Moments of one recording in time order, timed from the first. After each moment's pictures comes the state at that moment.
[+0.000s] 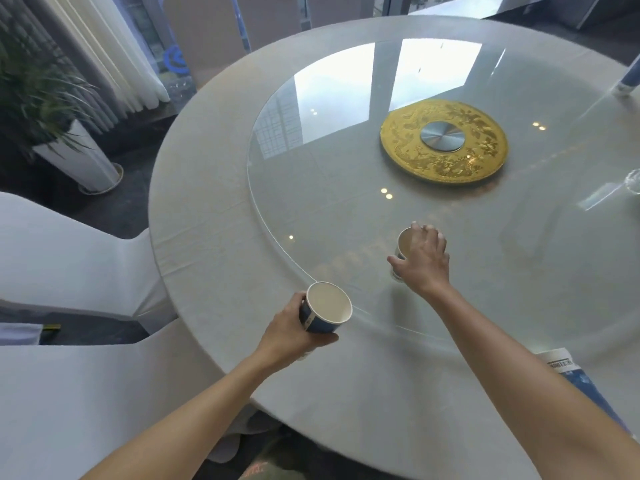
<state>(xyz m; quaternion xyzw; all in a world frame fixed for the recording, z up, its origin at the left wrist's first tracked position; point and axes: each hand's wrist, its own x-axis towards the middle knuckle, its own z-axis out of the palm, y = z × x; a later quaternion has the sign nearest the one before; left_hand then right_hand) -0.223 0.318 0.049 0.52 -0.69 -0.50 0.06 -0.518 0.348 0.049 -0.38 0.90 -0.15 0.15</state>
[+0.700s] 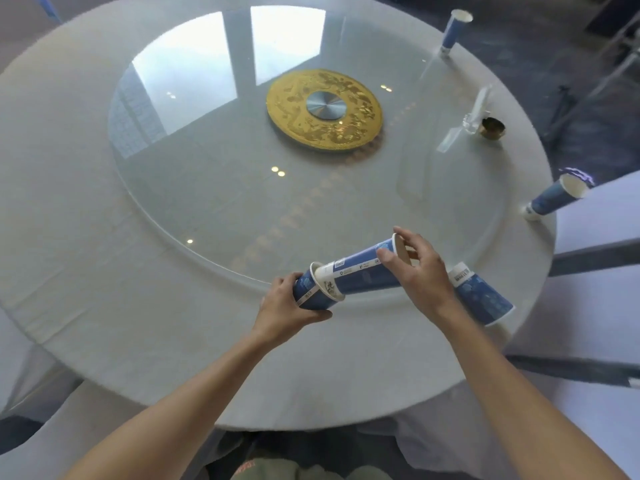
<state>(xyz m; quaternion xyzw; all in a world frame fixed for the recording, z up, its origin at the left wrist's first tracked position) -0.284 0.297 0.019 0.33 -0.80 -0.50 0.00 -0.452 0.476 0.128 -0.19 0.87 -0.42 0.17</state>
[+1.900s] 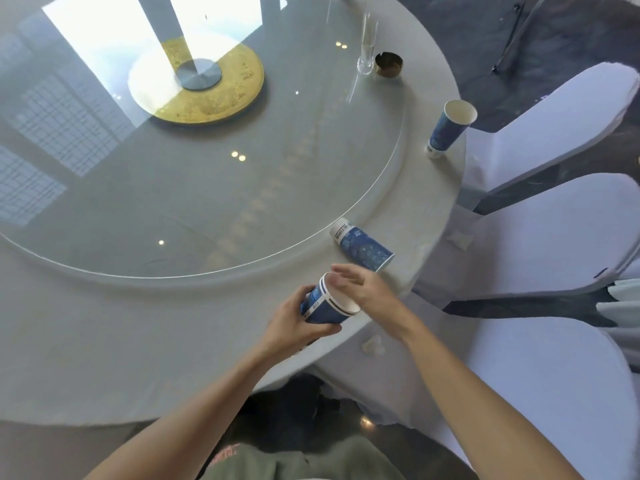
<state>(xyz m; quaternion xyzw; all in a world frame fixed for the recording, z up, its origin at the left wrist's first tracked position) -0.419 0.590 0.009 0.25 -0.80 -0.54 -0.10 -0.545 0.736 0.044 -0.10 0.77 -0.48 0.40</state>
